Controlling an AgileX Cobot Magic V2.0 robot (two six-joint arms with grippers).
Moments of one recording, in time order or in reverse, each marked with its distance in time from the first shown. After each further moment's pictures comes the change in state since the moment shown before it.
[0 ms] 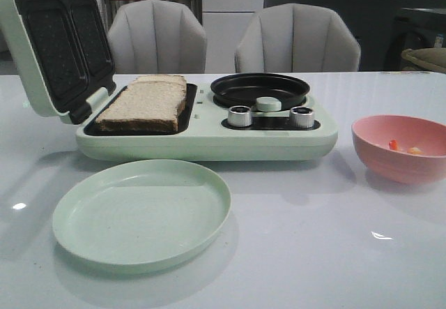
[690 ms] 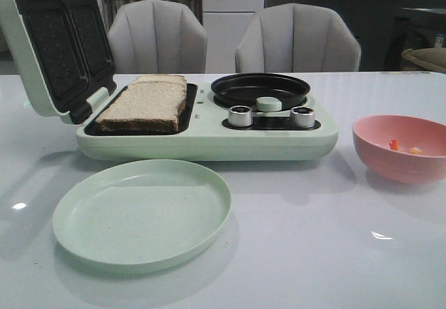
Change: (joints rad) left arm 0.000 0.111 -0.095 -0.033 -0.153 0.027; right arm 0.000 -0.010 0.156 0.000 -0.120 0.000
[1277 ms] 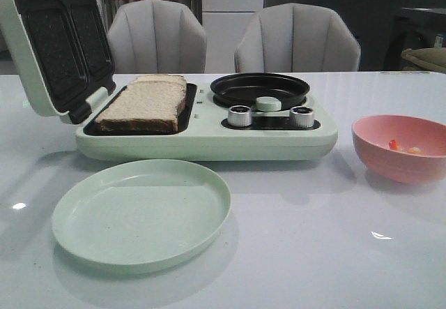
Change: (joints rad) left arm 0.049 0.626 -0.404 0.042 -0.067 -0.048; right arm 0.000 0.000 0.000 0.000 -0.002 -0.002
